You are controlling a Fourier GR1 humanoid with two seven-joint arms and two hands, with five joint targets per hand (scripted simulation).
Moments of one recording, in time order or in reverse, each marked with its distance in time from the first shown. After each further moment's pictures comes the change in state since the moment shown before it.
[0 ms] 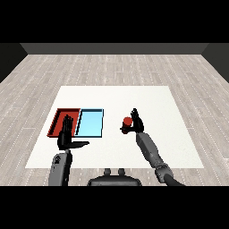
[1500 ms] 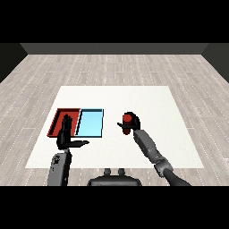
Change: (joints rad) left arm -0.006 0.006 0.004 -0.014 -0.009 0.008 0.019; right arm -0.111 -0.016 0.119 0.130 -0.030 -0.174 -0.016
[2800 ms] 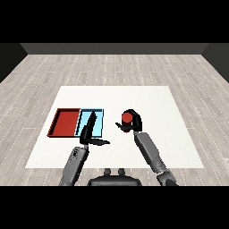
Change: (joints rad) left arm -0.139 -0.052 -0.307 0.110 -0.039 0.135 0.101; right arm 0.210 -0.001 0.067 -0.571 0.133 -0.109 0.179
